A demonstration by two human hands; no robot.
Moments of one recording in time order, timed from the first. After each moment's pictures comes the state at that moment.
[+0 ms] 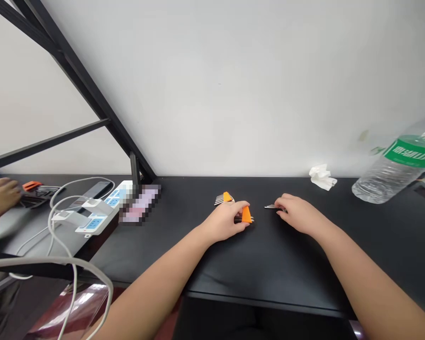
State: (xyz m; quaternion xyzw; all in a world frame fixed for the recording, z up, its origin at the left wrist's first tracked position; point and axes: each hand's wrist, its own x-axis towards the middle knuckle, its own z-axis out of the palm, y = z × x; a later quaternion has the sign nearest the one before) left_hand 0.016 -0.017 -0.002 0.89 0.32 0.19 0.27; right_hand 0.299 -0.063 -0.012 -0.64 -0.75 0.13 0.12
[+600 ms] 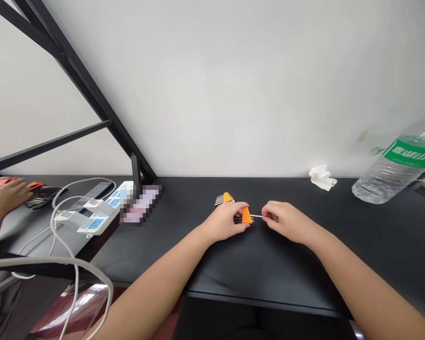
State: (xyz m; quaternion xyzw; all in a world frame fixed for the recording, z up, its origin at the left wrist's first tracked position) left_hand 0.017 -0.017 -0.001 0.88 0.32 0.20 0.29; right_hand 0.264 -0.078 0.005 -0.53 -0.80 0.20 0.22
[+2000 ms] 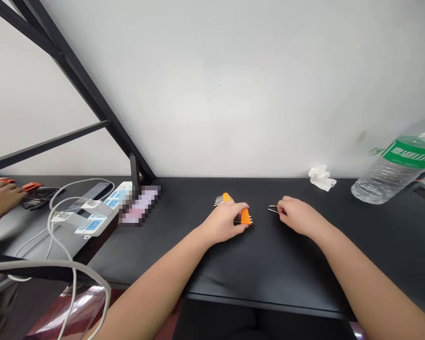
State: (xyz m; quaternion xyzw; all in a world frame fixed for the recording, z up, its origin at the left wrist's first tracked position) left_hand 0.016 -0.018 0.001 0.91 0.32 0.17 0.20; right_hand 0.293 -0.065 -0.008 -0.68 -0.72 0.12 0.05
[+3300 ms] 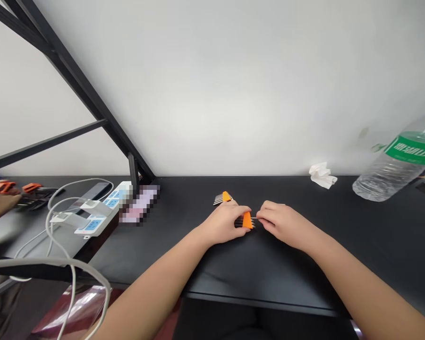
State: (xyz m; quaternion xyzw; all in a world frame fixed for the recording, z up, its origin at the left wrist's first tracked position) left_hand 0.017 -0.019 0.004 0.93 0.28 0.16 0.20; right_hand 0.252 -0.088 0.006 -0.49 -0.84 0.12 0.19
